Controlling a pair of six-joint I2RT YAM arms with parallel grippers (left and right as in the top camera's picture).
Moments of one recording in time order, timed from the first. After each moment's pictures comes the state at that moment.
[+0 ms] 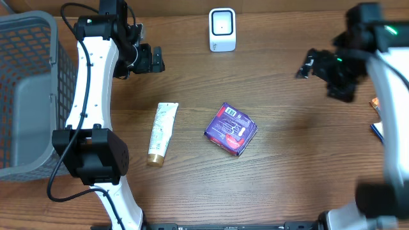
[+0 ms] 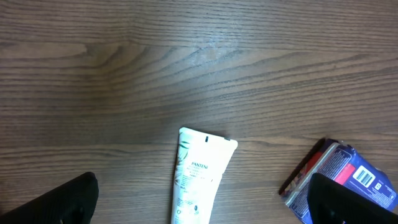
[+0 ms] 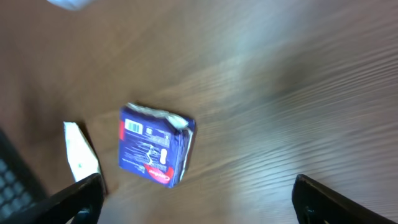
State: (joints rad) left arm 0.01 2.05 2.07 -1.36 0.15 -0.07; right arm 0.04 1.62 1.91 -1.55 -0.19 0.48
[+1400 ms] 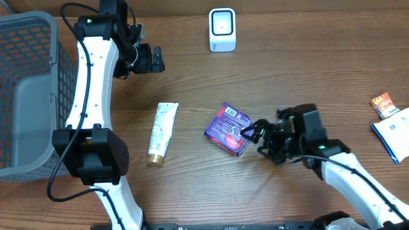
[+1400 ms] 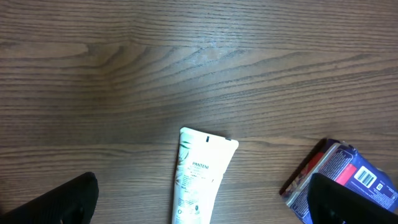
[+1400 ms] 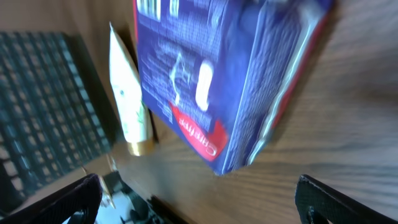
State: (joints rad) left arm 0.01 2.05 2.07 -1.36 0.15 -0.07; right arm 0.31 1.30 0.59 -0.26 -0.66 0.92
